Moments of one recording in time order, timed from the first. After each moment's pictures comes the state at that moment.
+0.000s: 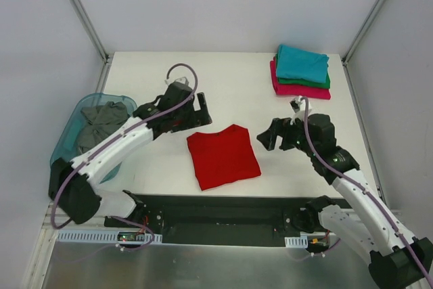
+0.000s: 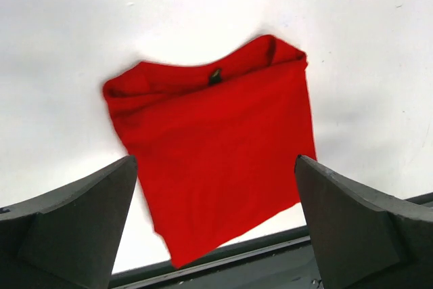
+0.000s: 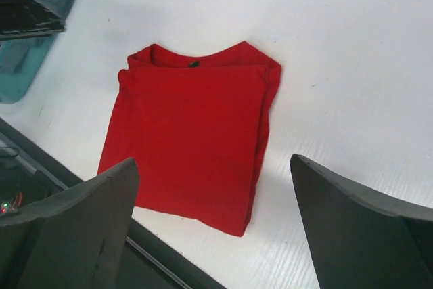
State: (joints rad) left arm -0.63 1.39 1.18 -0.64 -0.05 -0.76; right arm 0.43 0.82 0.69 -0.36 -0.23 0.33
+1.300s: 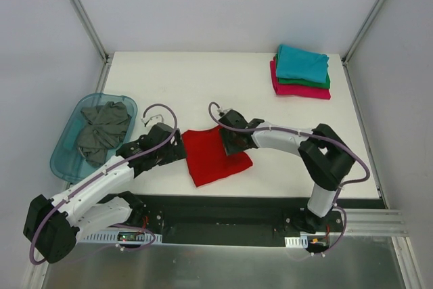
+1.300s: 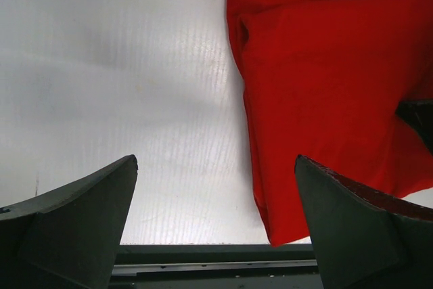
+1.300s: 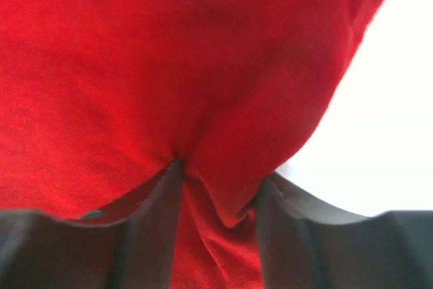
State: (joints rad) left arm -0.63 0.95 0.63 -0.66 -0.25 -0.83; right arm 0.85 1.76 1.05 -0.43 0.14 0.41
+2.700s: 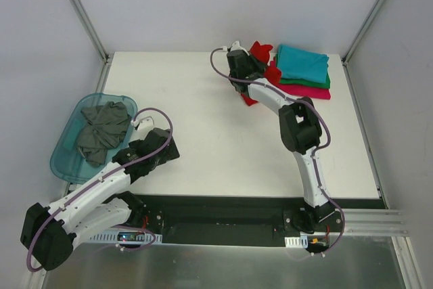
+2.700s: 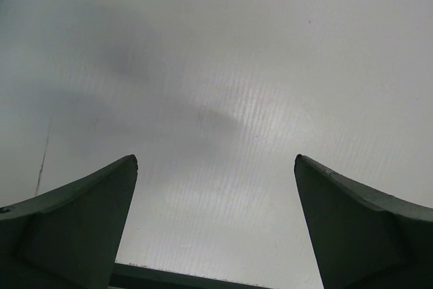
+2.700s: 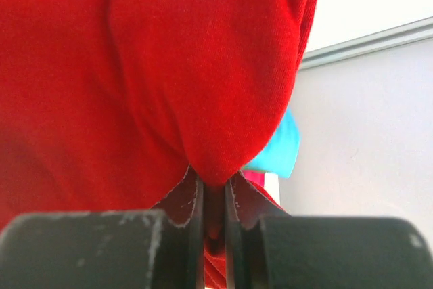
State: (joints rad) left arm -0.63 0.86 0.56 -0.65 -0.45 -0.84; right arm 0.57 2.26 1.84 -0.13 0.97 -0.51
